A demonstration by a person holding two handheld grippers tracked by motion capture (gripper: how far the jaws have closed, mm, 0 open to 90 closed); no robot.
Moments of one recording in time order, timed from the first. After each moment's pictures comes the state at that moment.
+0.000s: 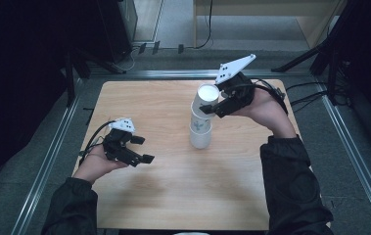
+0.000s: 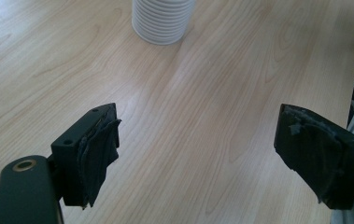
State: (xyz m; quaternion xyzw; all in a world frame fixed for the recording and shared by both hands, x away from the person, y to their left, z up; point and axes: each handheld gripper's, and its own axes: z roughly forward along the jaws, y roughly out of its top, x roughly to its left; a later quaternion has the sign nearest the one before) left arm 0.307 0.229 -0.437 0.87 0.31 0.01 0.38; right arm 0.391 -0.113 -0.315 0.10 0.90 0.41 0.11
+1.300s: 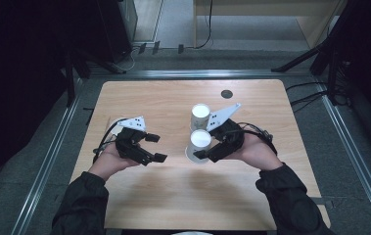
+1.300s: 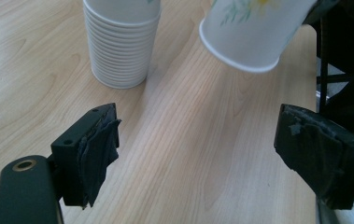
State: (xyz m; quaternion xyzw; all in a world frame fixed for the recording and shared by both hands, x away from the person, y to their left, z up) left arm 0.315 0.198 -0.438 0.86 0.26 -0.01 0.43; right arm 0.329 -0.100 -0.401 0.10 0.91 0.39 0.01
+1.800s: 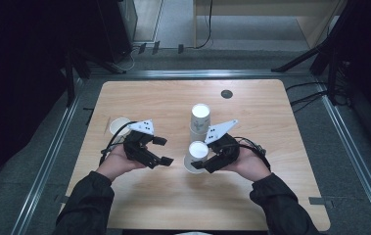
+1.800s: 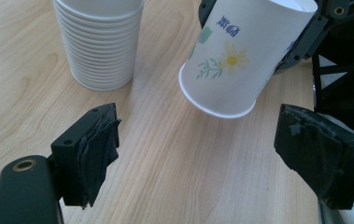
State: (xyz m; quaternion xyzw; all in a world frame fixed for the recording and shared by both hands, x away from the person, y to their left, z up) left arm 0.318 0.181 -0.451 0.87 0.24 -0.03 0.43; right arm 0.320 -0.098 -0.448 0.12 0.90 0.41 0.00
